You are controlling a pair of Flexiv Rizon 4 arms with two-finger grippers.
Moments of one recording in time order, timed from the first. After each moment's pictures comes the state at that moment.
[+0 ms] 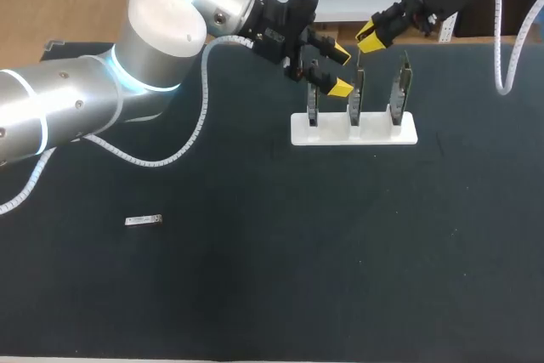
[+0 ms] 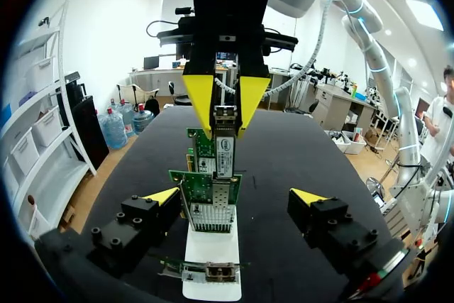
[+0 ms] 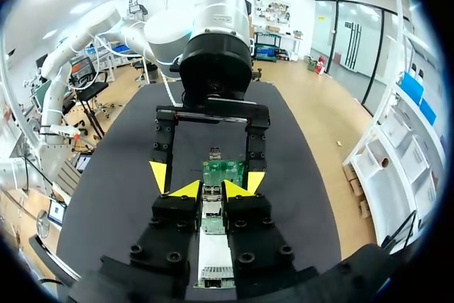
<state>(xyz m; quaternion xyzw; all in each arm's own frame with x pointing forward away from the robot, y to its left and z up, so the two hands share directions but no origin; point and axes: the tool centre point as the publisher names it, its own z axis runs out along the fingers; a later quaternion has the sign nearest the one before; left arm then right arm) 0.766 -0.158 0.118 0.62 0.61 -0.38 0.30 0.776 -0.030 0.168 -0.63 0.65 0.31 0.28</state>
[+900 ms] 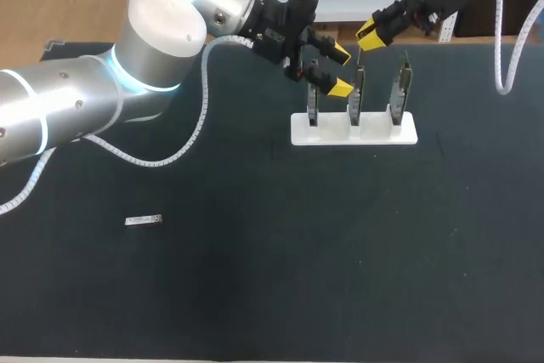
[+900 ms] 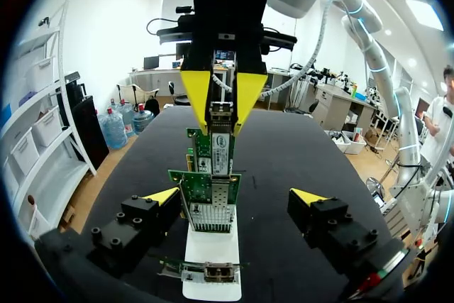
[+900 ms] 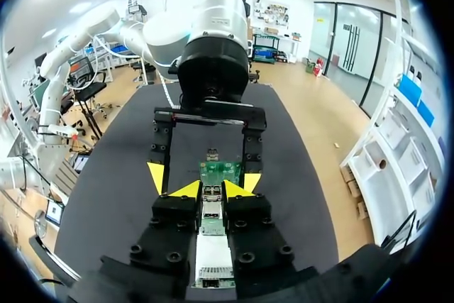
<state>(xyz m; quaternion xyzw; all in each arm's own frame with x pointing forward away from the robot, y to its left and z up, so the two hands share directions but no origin) 0.766 -0.158 0.118 0.62 0.61 -0.38 0.30 0.779 -0.031 0.170 -0.63 0.65 0.30 0.29</state>
